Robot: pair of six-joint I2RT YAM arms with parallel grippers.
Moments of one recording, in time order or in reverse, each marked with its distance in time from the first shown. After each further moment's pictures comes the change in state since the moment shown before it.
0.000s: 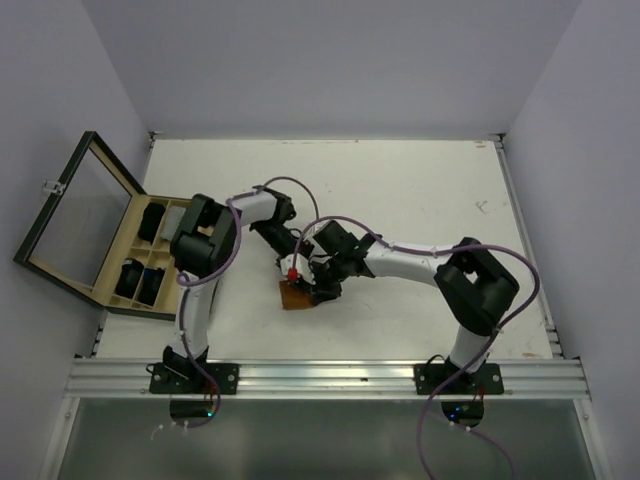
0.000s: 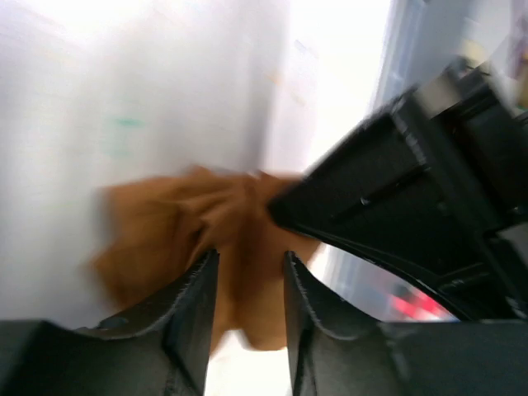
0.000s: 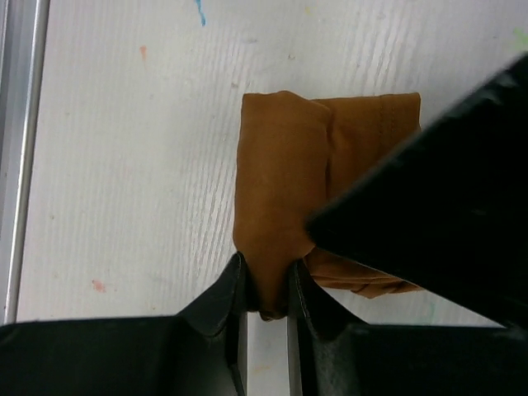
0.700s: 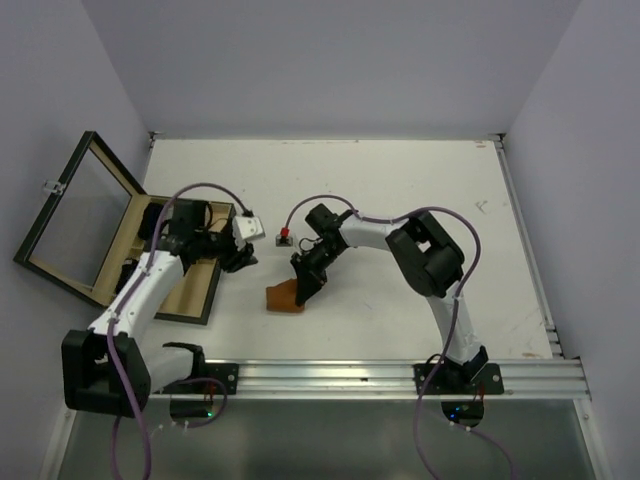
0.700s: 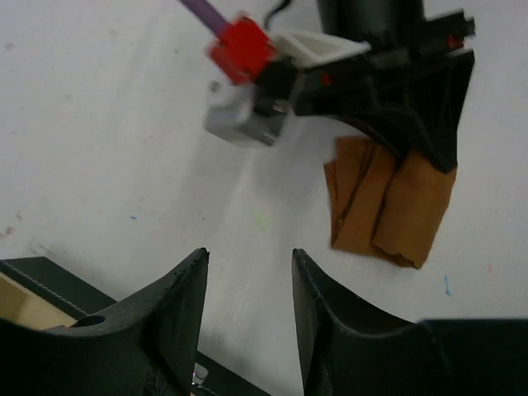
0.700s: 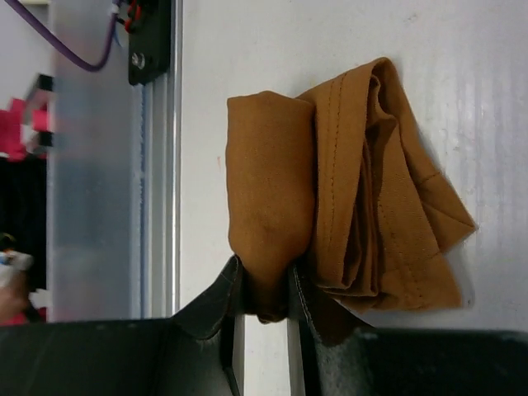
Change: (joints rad) left arm 0.356 -1.032 -0.614 0.676 -0.206 0.126; right arm -0.113 0.403 0.369 -0.233 -0.451 0.339
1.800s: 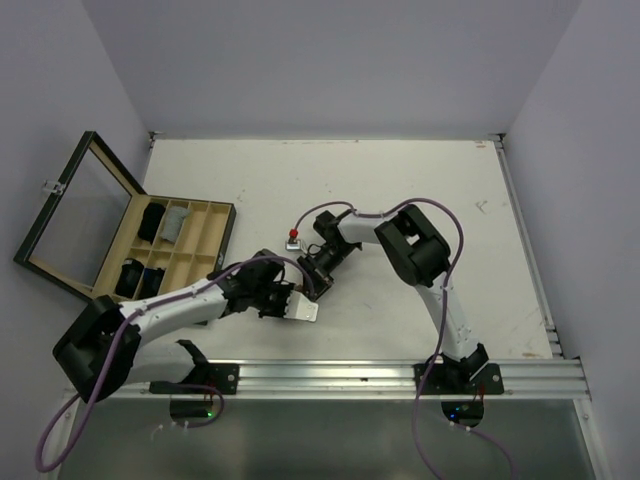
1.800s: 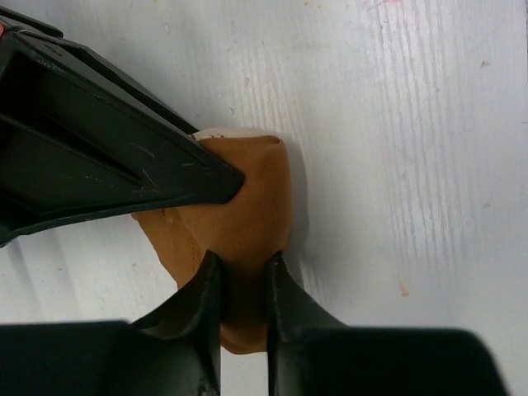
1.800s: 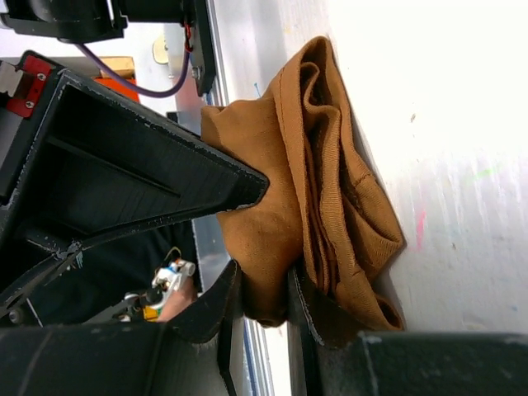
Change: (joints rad) left arm -0.687 0.028 -0.332 0.208 -0.418 0.121; right arm -0.066 0.187 0.105 -0.216 -0.200 0.155
